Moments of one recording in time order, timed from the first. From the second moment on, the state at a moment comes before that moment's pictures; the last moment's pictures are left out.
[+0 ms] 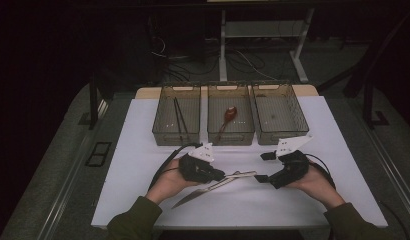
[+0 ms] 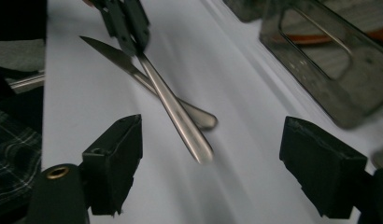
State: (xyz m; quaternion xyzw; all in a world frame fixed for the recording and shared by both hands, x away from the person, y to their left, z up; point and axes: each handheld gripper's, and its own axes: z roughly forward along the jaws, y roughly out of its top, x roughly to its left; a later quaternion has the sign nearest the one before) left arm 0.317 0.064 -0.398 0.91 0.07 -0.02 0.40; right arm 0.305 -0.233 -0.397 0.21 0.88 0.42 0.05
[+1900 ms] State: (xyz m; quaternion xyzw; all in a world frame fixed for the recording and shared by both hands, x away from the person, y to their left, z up) left arm 0.321 0.035 -0.387 0.92 -0.01 -0.03 0.40; right arm 0.310 -0.160 -0.411 0.04 0.95 0.30 -0.02
